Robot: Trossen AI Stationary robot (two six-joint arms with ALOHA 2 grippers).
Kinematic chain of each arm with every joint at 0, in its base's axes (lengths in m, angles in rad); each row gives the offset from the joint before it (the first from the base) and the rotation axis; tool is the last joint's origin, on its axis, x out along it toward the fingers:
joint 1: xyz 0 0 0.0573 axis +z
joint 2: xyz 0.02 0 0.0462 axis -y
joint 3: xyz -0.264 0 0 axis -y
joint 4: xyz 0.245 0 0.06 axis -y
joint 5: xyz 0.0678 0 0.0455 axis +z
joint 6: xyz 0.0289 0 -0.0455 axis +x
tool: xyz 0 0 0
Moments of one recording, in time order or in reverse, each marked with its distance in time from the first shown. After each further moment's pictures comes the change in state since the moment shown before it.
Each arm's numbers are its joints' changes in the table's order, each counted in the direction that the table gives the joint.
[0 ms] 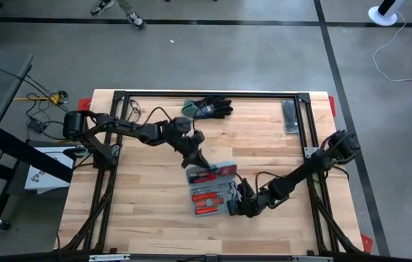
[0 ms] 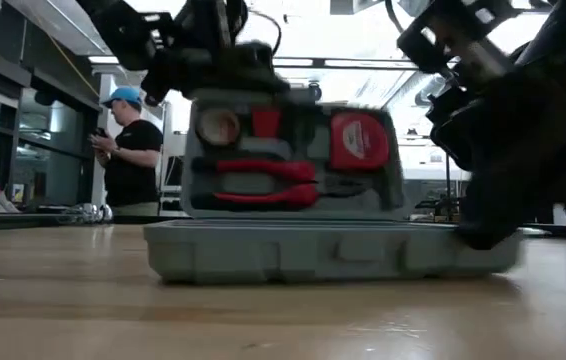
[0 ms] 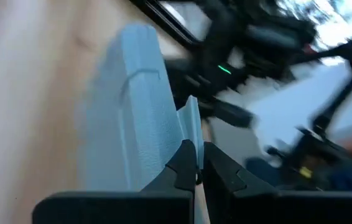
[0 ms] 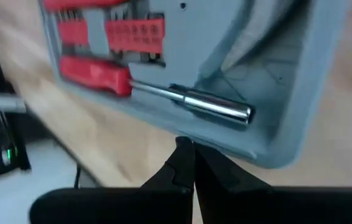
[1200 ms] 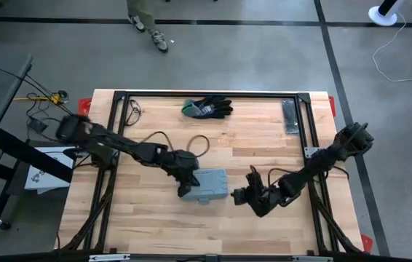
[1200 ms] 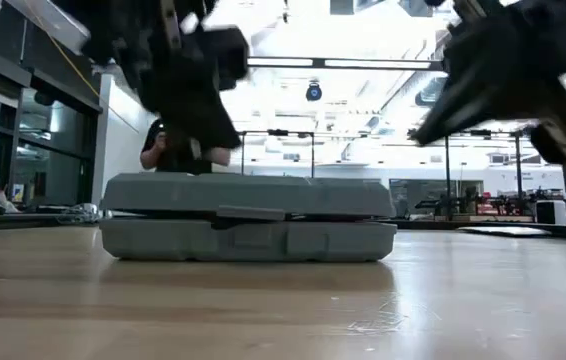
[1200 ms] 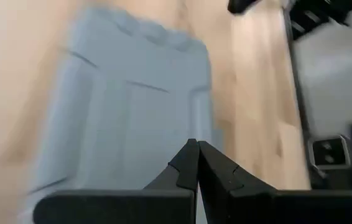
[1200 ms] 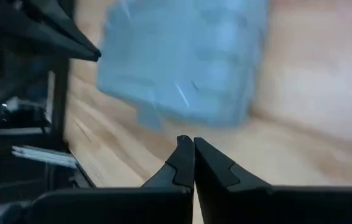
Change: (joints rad) left arm -0.311 0.061 -0.014 -0.312 0.507 0.081; right arm 0.048 0.187 -0.004 -0.135 -0.386 -0.041
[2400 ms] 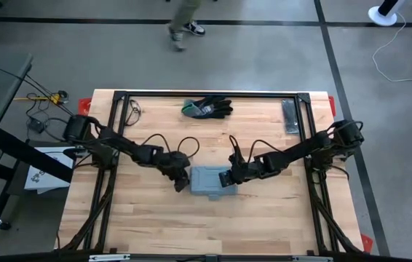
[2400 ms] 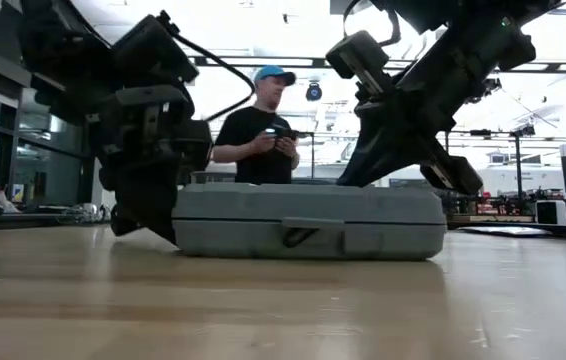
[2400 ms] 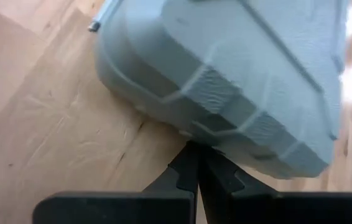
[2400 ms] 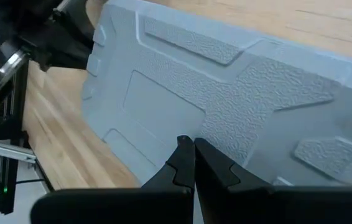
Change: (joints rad) left arm 0.067 -0.085 -0.232 0.211 -0.021 -0.231; right arm -0.341 -0.061 0.002 0.078 0.407 -0.411
